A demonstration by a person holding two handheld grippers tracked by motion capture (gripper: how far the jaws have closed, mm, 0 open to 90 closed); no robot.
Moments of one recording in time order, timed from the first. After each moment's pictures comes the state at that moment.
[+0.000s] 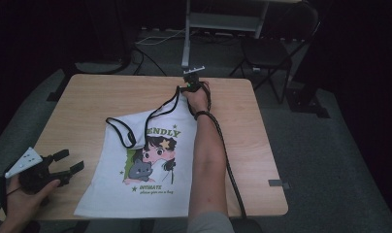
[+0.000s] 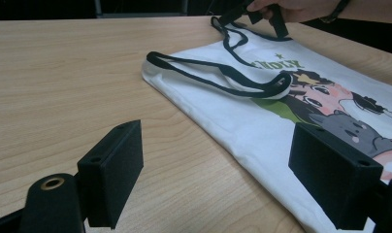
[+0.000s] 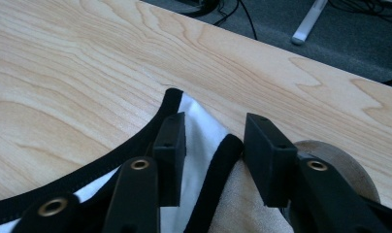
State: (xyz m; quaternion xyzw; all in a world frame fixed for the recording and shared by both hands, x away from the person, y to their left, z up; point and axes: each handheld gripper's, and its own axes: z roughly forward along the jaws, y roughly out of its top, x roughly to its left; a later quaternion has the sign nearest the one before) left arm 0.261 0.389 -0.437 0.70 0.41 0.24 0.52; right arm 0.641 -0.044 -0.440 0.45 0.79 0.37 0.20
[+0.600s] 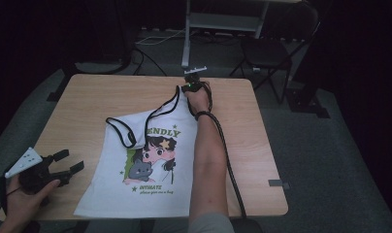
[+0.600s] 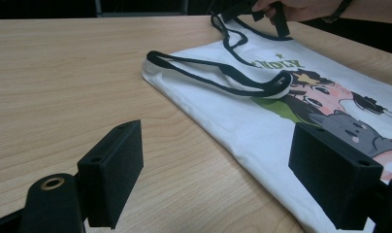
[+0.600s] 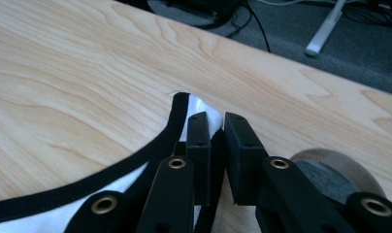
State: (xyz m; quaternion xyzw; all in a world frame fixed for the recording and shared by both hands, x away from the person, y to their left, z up) left arm 0.261 0.389 -0.437 0.70 0.41 0.24 0.52; right arm 0.636 -0.048 -0.435 0.43 0.79 0.40 0.19
